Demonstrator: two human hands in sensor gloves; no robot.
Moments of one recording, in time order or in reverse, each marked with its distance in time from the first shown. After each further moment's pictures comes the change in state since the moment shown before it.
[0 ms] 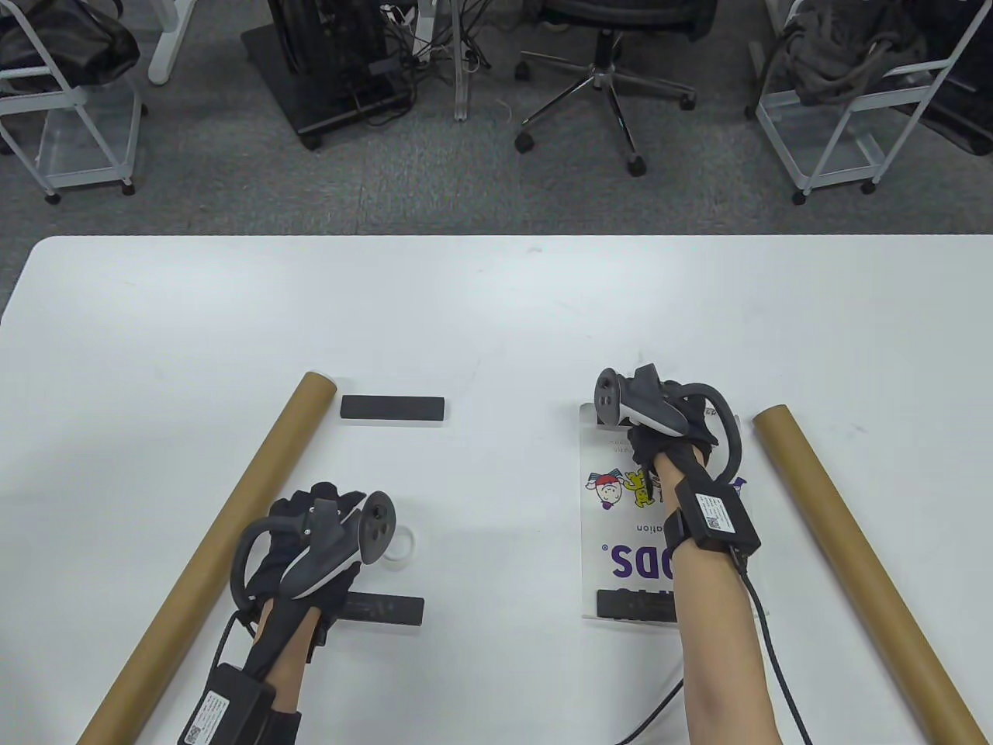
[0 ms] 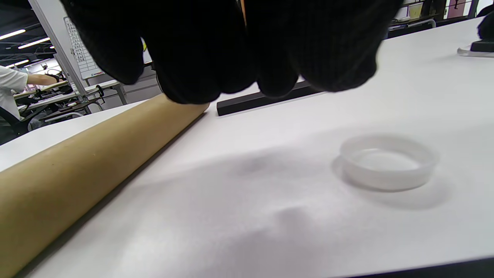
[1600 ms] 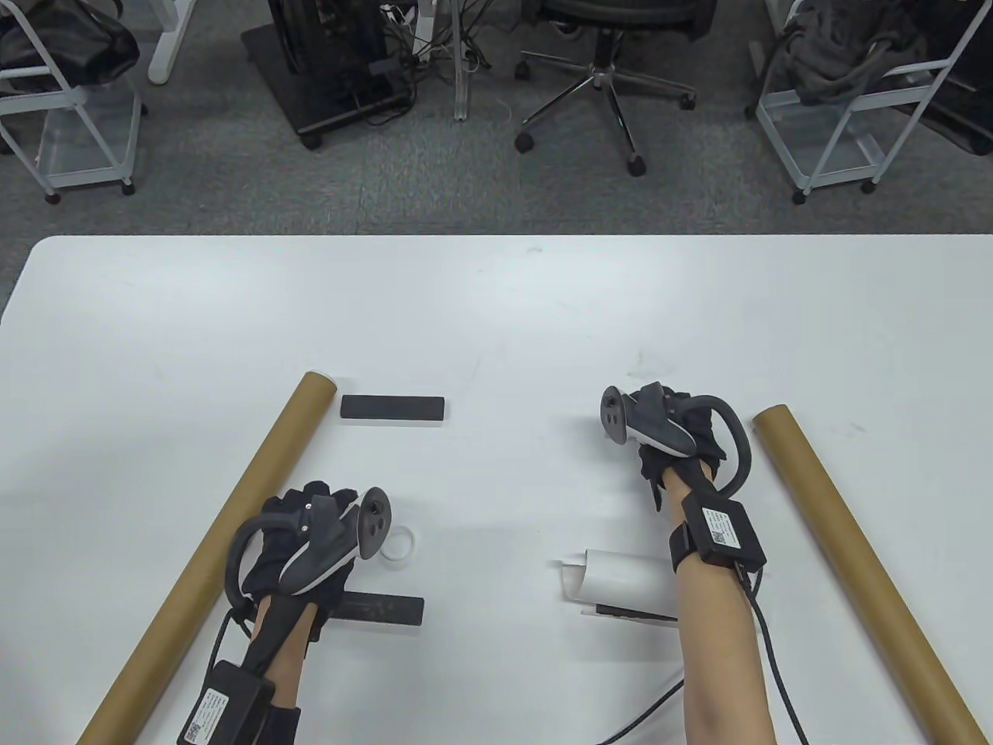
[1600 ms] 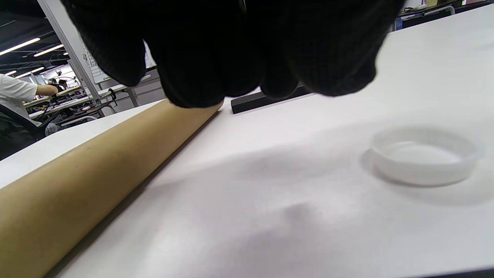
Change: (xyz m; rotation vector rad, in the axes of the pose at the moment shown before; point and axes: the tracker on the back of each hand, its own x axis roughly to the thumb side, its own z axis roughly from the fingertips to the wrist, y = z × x) left_hand -0.005 0.001 -0.002 -0.009 0.042 -0.022; right_hand -0.008 0.005 0.022 -0.116 0.004 0.065
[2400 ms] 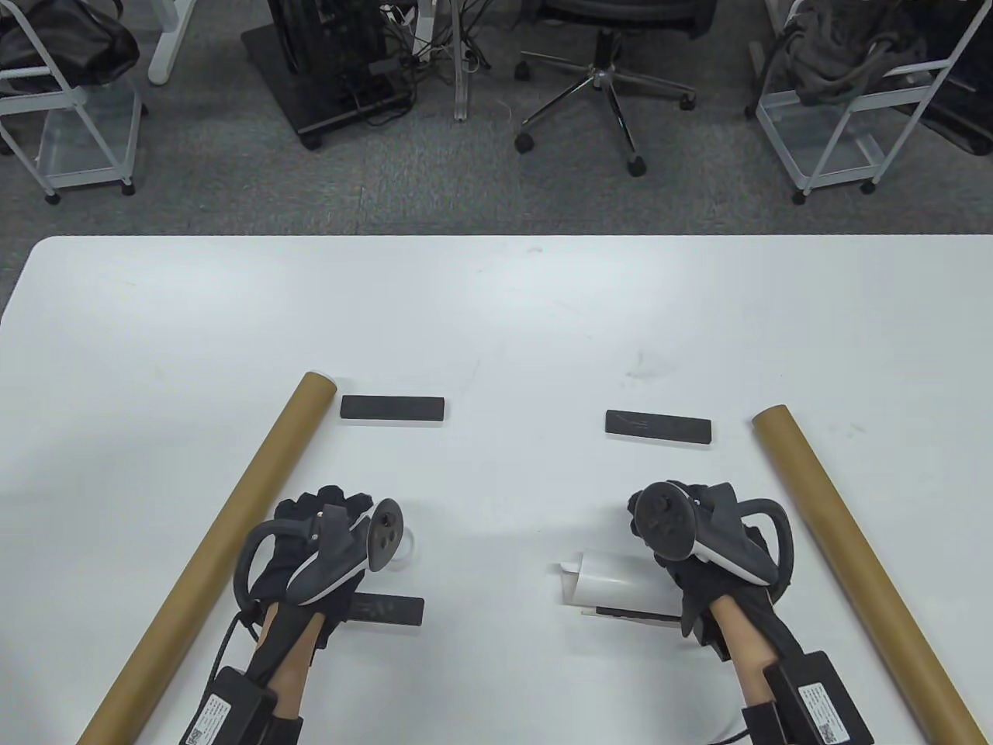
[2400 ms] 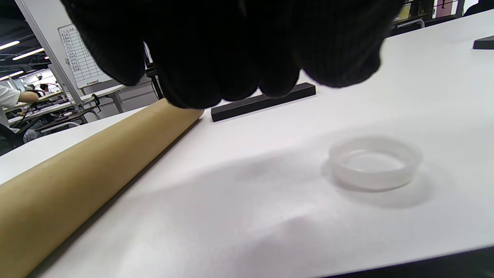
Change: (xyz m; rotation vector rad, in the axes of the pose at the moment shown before) left_hand 0.010 0.003 0.008 0.021 -0.058 0.006; right_hand -0.012 -0.042 0.174 -0.045 -0.211 -0.332
